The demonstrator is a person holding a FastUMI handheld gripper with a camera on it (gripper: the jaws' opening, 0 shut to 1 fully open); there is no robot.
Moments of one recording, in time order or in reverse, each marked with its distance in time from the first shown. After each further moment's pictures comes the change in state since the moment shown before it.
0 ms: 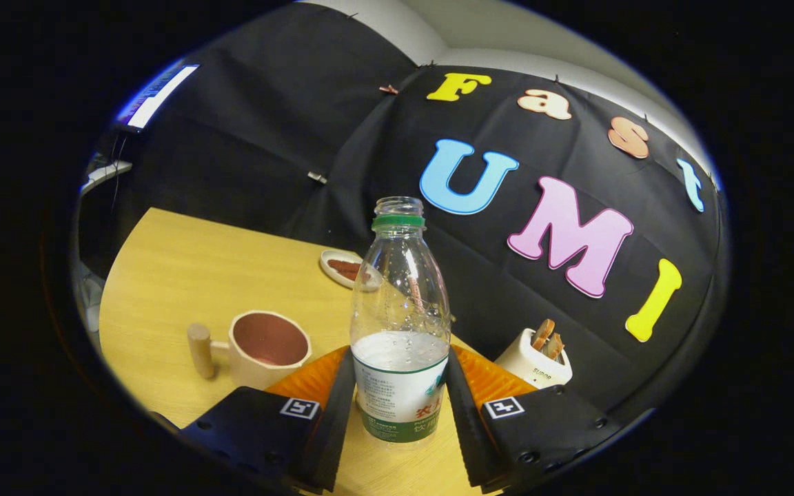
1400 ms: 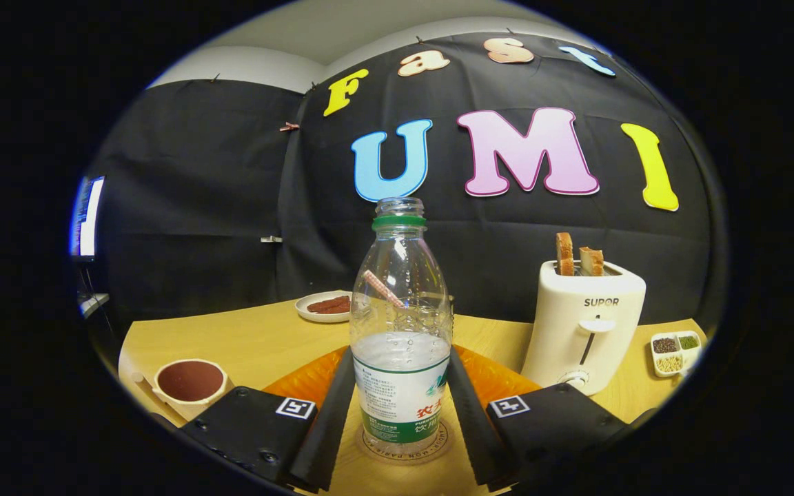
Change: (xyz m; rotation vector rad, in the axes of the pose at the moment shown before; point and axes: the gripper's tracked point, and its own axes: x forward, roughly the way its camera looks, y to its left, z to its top) arm 0.084 -0.053 -0.078 0.466 -0.056 -0.043
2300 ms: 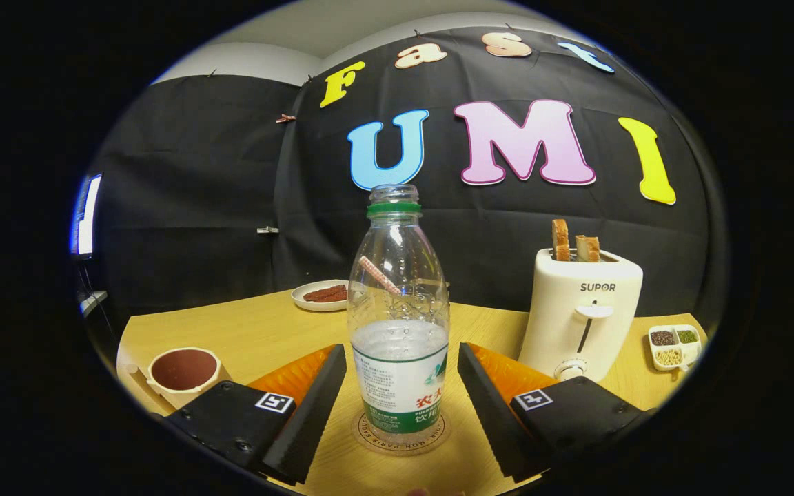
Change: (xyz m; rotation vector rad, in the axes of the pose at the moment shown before) arm -0.013 -0.004 -0.011 0.003 0.045 -0.011
